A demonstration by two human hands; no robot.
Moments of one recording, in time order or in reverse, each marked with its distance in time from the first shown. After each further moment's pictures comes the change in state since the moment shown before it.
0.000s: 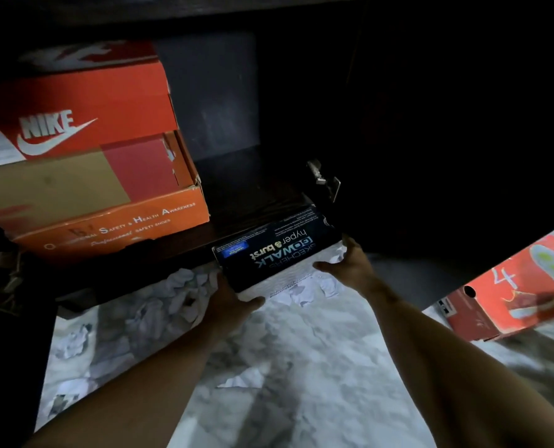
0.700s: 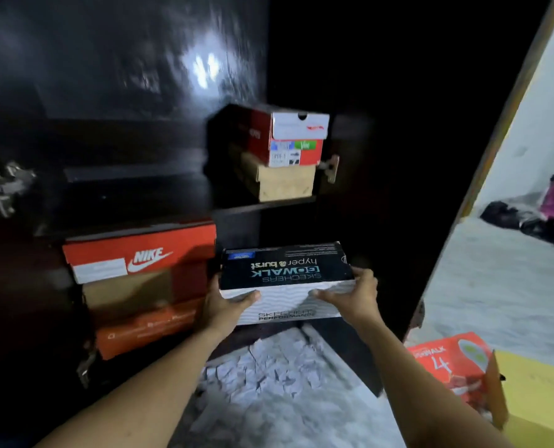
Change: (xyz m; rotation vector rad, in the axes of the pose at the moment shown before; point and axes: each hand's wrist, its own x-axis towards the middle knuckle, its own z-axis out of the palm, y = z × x) left_hand -0.133 0.187 -0.143 -0.273 0.273 0.319; right_hand -0.169 -0.196 -0.123 0.204 0.403 -0.292
